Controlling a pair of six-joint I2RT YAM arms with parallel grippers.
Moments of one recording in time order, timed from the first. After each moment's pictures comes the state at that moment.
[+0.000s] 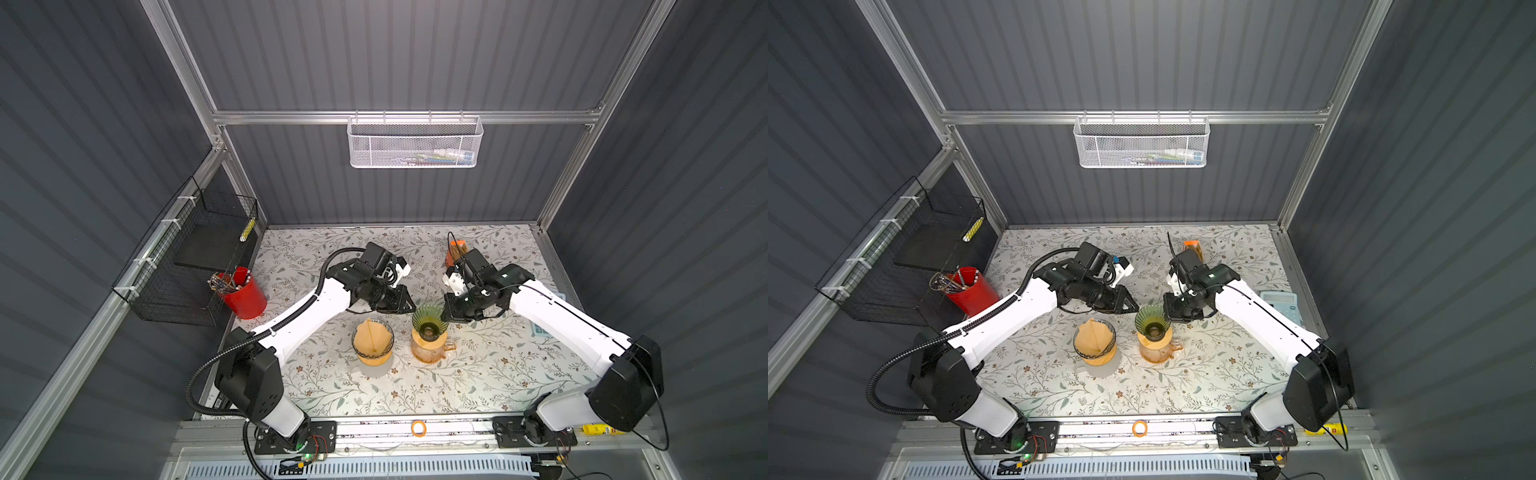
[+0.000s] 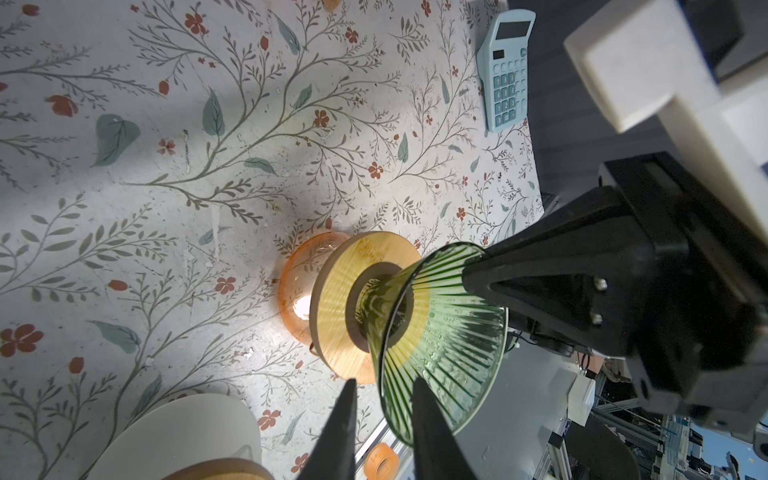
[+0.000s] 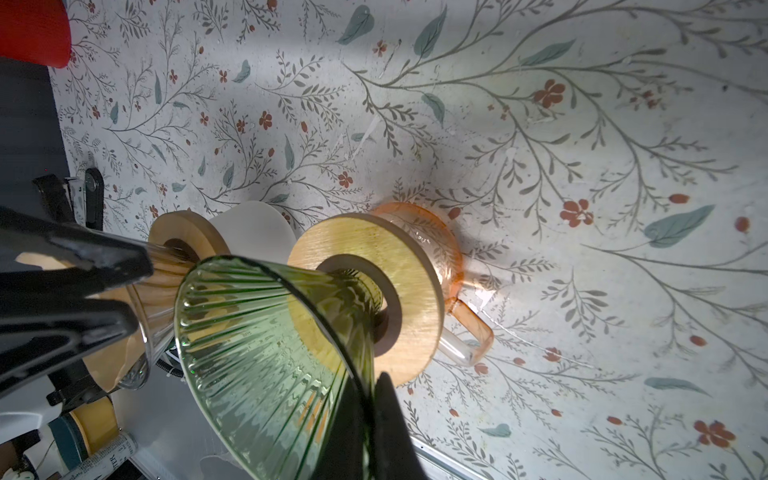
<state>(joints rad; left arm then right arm) -0.67 1.57 1.34 -0.78 0.56 -0.40 0.59 1.45 1.25 -0.99 -0.30 0.49</state>
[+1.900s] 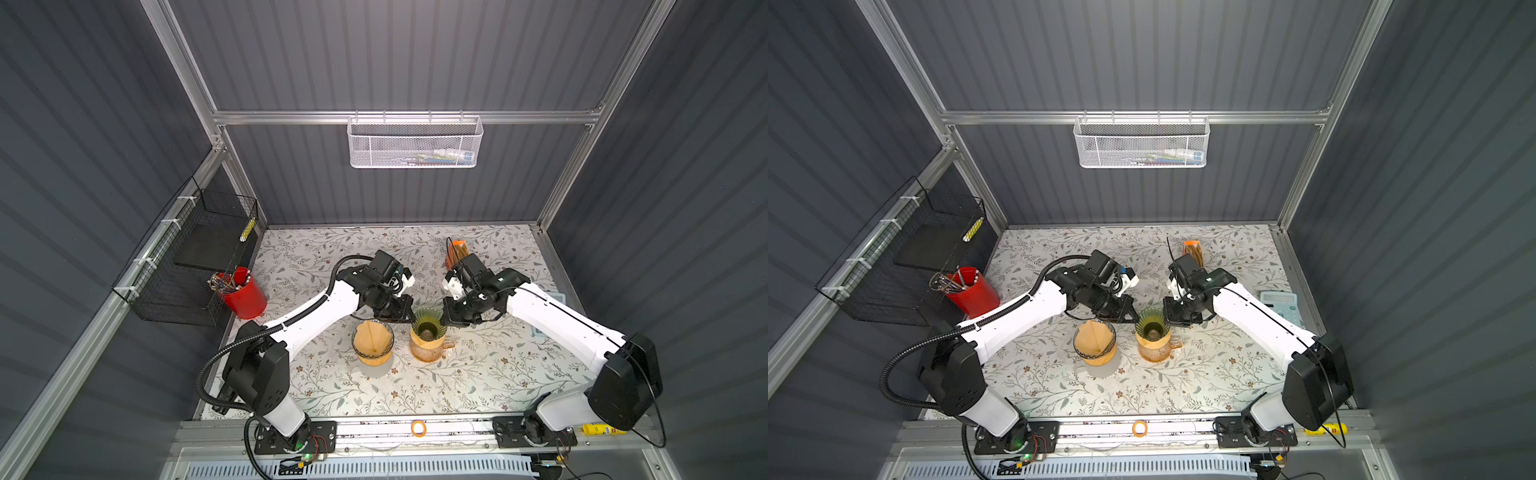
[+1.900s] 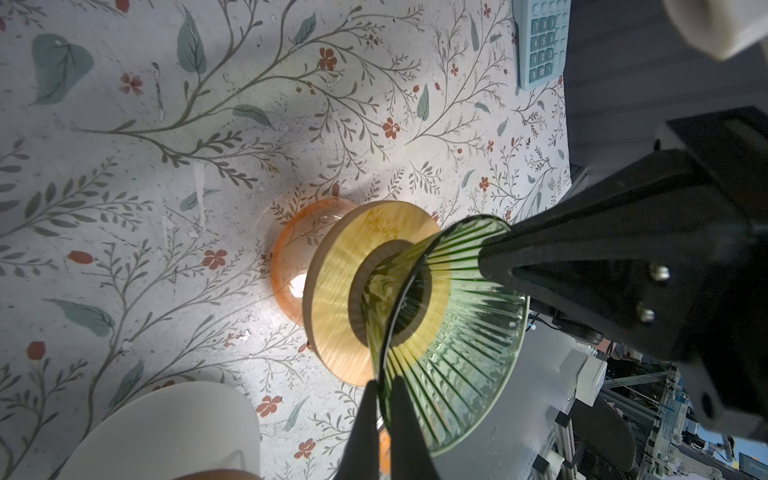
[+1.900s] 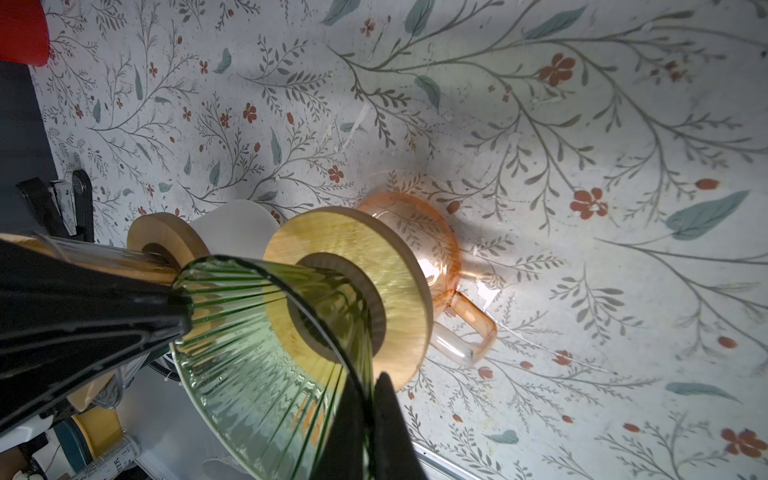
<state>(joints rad) -0.71 1.62 1.31 -0.80 0.55 -0.39 0.59 1.46 1.19 -0.95 -0.30 0.52</state>
